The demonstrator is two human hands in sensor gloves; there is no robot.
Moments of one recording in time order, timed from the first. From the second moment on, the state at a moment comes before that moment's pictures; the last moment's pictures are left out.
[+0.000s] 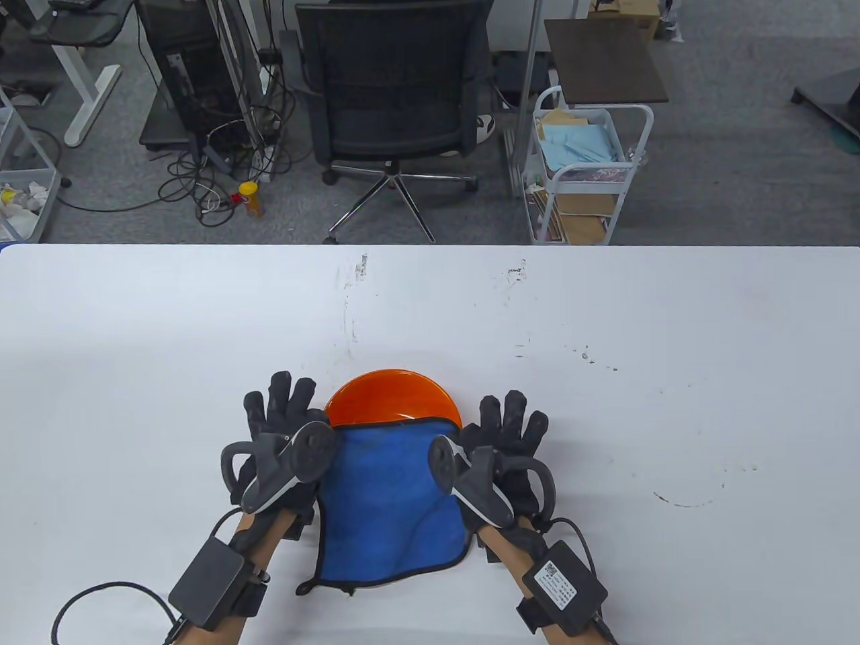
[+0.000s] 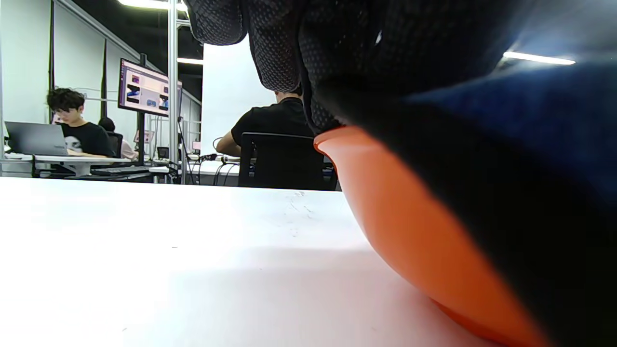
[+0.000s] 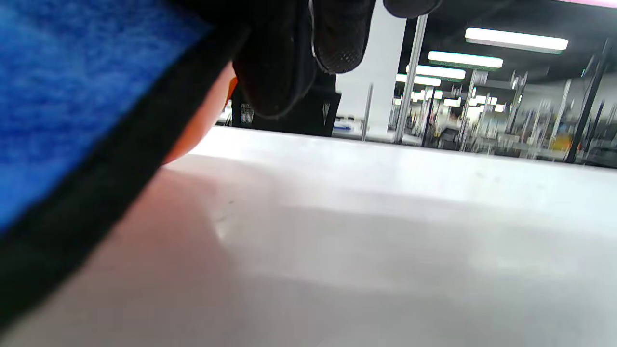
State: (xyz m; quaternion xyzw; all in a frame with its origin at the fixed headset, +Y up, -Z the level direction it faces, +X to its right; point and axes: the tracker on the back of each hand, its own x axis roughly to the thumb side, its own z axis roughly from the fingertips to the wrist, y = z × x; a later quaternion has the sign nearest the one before) left_hand -0.209 -0.710 -0.298 0.08 -0.05 0.03 1.00; right_hand 0.035 -0.727 -0.283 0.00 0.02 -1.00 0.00
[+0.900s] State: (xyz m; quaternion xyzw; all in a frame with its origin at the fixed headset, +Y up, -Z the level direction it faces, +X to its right) left_hand -0.216 -0.696 -0.277 0.02 -0.08 0.13 0.99; right_hand 0.065 -0.720 -0.282 -0.01 -0.07 -0.98 -0.21
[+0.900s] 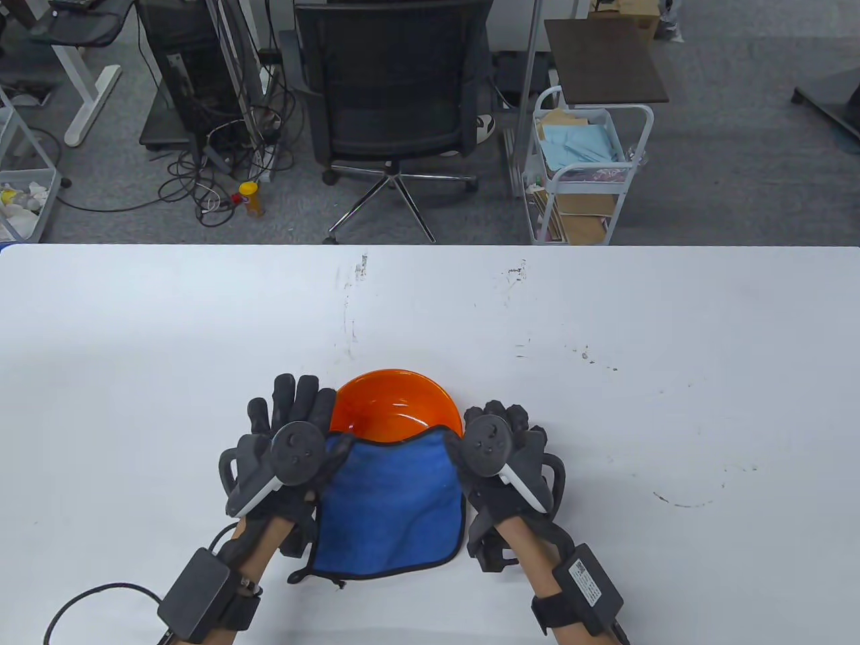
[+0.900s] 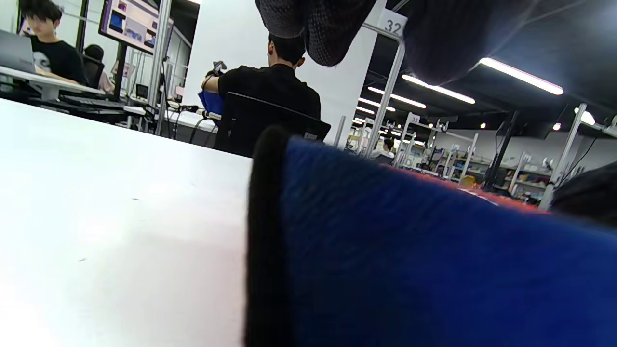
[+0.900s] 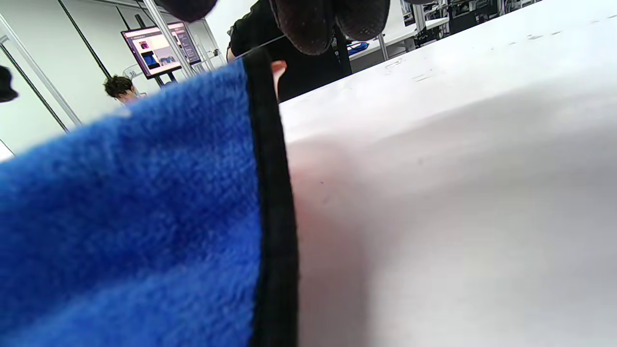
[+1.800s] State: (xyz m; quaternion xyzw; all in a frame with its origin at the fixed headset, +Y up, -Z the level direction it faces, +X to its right) left_hand -0.296 -0.723 -0.187 0.07 -0.08 0.08 0.99; right_hand 0.163 -0.727 -0.180 -0.07 0.11 -0.99 -0.07
